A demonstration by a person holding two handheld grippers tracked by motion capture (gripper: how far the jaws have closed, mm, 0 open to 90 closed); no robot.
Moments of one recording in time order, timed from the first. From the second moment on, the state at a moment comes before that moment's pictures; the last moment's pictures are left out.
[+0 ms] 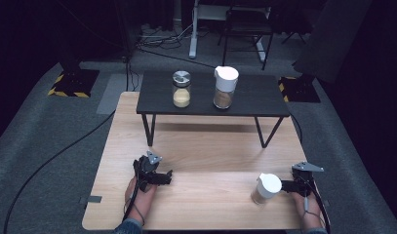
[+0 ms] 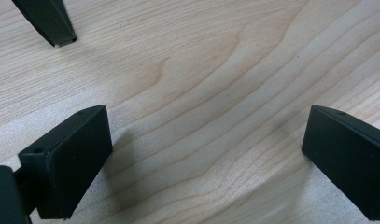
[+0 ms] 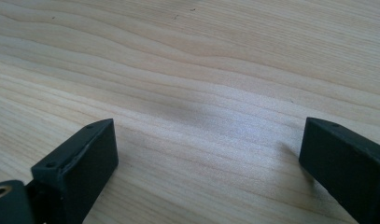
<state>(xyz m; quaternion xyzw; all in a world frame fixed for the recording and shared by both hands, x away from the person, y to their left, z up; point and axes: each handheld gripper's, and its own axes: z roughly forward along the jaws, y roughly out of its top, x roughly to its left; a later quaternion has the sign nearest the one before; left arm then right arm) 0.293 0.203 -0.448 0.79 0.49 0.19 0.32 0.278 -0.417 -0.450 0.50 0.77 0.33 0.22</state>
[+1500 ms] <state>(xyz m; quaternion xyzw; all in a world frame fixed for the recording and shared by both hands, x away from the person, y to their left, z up) 0.293 0.203 -0.448 0.79 0.49 0.20 0.32 0.173 -0.430 -0.437 0.48 0.73 0.42 0.25</state>
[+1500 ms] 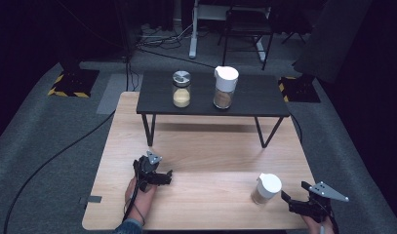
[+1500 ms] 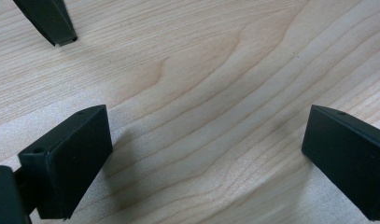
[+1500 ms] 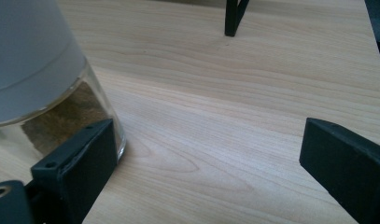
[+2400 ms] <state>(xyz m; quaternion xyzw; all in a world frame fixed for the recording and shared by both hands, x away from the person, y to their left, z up) 0.293 0.203 -0.448 0.79 0.49 0.20 0.32 0.140 -0.421 -0.425 0.44 0.71 0.48 0.26</state>
